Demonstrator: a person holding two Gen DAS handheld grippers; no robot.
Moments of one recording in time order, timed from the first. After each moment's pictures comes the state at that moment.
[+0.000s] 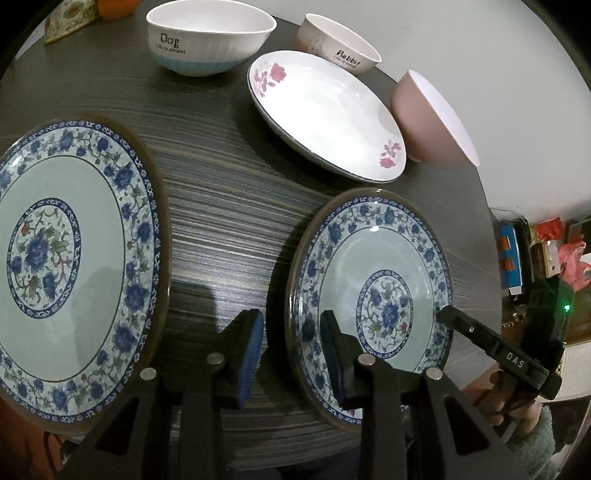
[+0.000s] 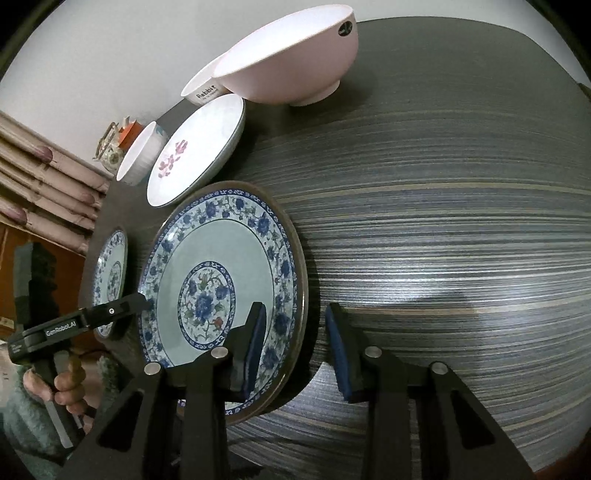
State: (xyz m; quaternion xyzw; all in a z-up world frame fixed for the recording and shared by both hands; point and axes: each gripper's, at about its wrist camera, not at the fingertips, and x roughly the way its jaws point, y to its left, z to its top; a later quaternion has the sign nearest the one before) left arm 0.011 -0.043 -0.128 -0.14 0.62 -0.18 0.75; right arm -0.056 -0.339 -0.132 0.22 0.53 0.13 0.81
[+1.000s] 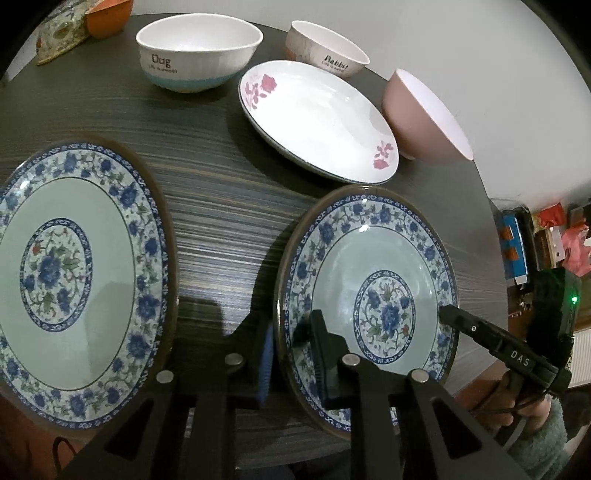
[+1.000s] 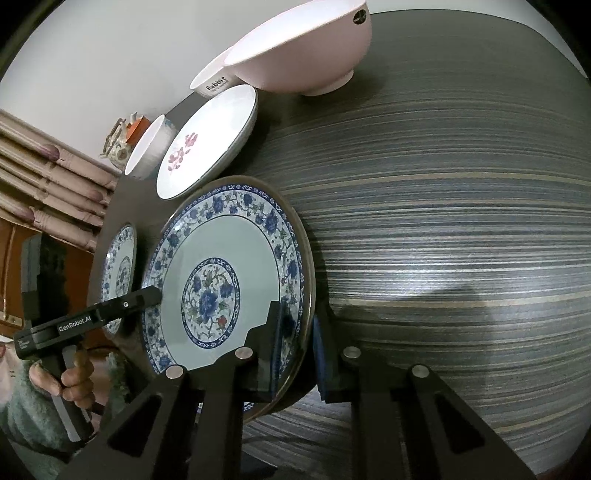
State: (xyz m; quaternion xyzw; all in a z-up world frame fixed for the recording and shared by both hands) left arm 0.008 -0.042 -0.116 -0.12 0.61 -0.19 0.76; right arm -0.057 -0.328 -0.132 0.23 0.53 0.14 0.80
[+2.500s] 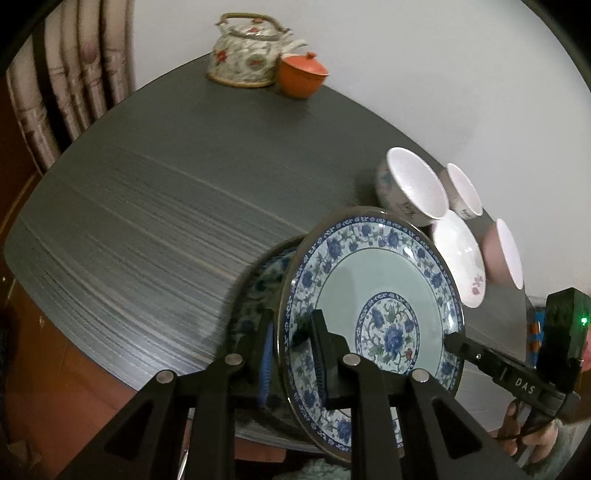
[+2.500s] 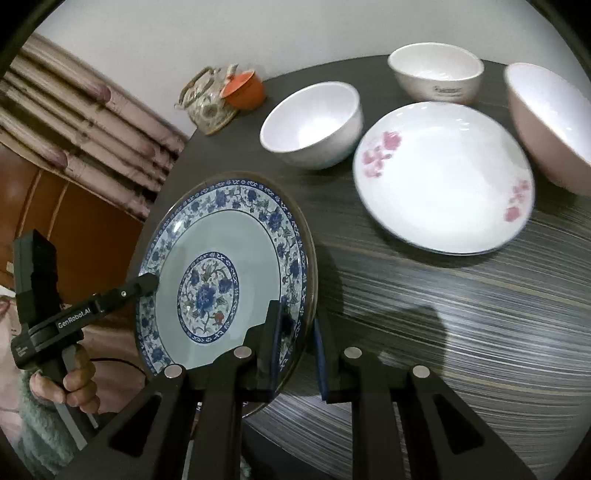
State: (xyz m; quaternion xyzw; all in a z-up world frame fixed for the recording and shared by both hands) left arm 0.009 0.176 -0.063 -0.18 0.55 -0.03 0.82; right arm 0.013 -0.122 -0.065 0.16 0.54 0.24 0.79
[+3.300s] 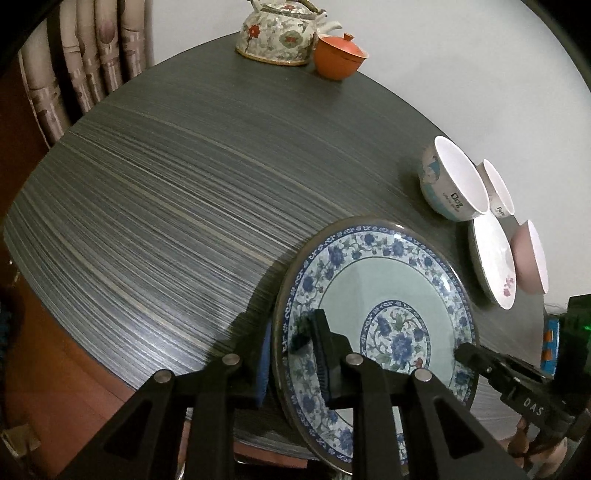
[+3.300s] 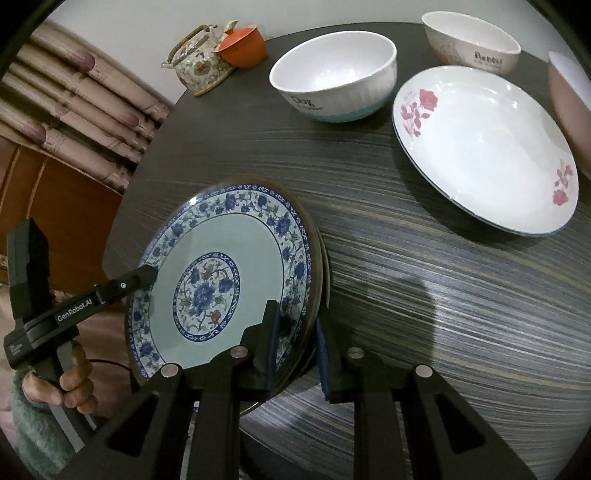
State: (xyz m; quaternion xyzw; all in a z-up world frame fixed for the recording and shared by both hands) left arm 0.014 0.184 -0.103 -0.18 0.56 0.00 0.81; right arm 0.019 -0.073 -0.092 0.11 0.57 0.22 0.78
